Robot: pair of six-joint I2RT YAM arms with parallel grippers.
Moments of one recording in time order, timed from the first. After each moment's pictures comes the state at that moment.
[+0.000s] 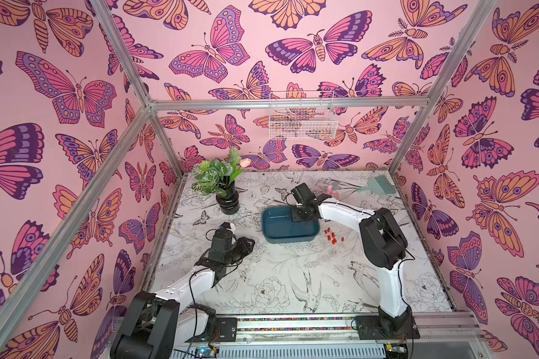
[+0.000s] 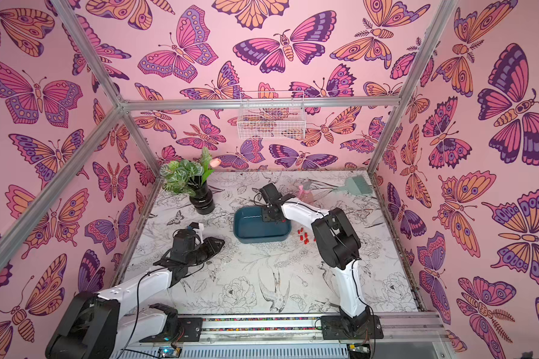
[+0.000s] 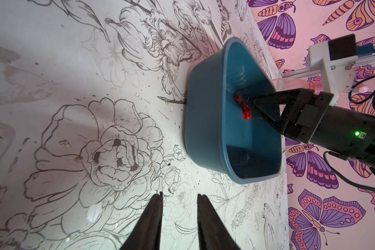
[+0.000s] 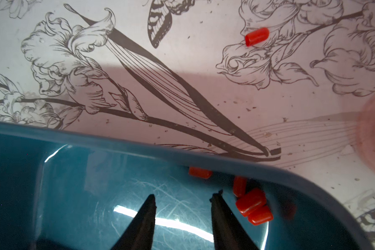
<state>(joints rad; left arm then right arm) -0.28 1.17 0.36 0.15 0.30 -0.83 0.67 2.11 1.57 -0.52 0.08 0.40</state>
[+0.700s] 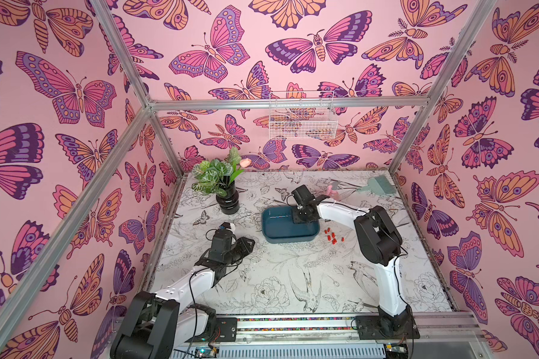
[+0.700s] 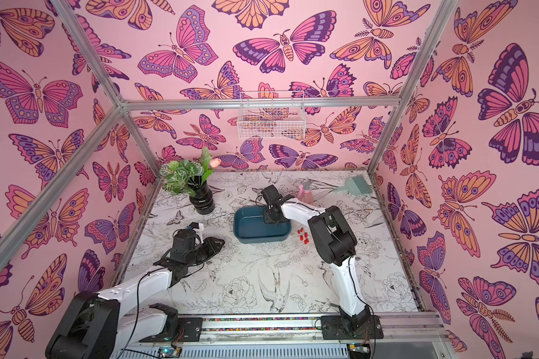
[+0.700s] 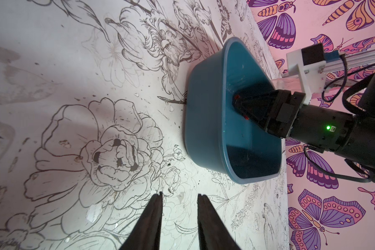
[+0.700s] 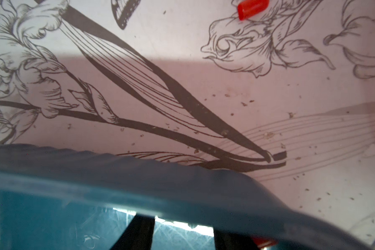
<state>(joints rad) -0.28 1.17 0.36 0.15 0.30 -0.83 0.65 2.17 1.58 -0.53 0.08 0.42</state>
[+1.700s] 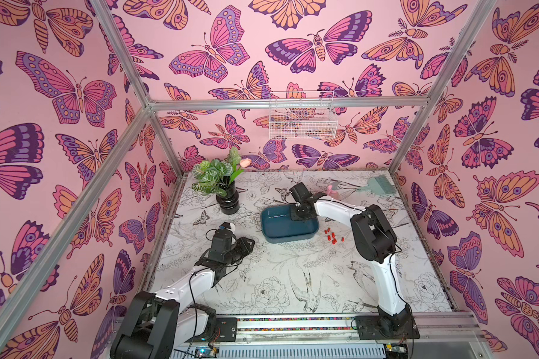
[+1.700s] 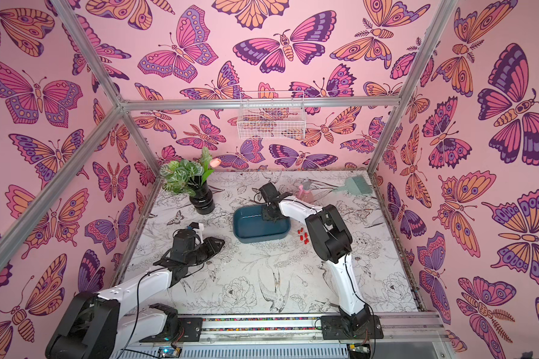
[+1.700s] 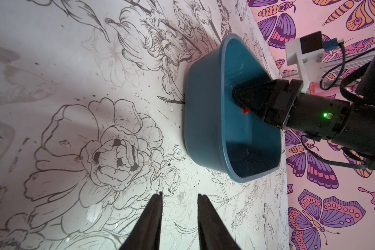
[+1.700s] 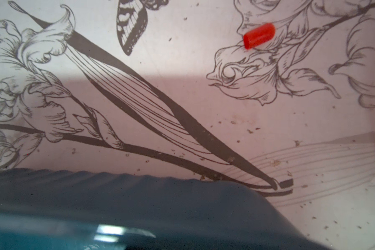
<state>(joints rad) -0.28 1.17 0.36 0.15 0.30 -0.83 0.65 2.23 1.67 -0.55 0.09 0.42</state>
